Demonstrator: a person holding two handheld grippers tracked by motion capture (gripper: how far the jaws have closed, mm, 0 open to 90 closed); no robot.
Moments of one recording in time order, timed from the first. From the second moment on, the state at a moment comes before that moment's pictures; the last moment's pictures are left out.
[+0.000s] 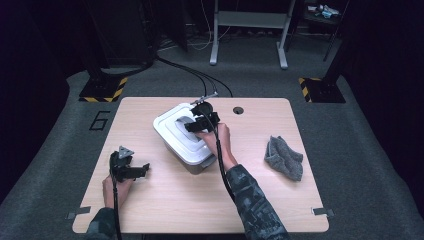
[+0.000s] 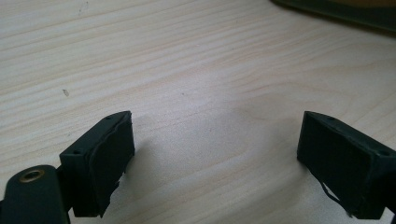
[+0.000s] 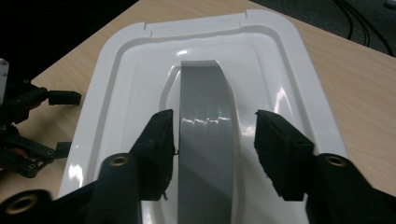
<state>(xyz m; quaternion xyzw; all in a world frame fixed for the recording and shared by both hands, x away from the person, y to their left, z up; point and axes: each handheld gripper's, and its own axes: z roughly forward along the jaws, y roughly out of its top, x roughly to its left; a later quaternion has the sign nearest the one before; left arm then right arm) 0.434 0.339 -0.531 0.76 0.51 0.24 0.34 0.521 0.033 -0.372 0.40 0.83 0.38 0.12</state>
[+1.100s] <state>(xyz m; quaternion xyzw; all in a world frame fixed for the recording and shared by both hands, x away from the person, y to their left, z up) 0.434 0.339 -0.530 0.76 0.50 0.23 0.33 0.461 -0.084 -0.355 0.39 0.81 0.40 0.18</state>
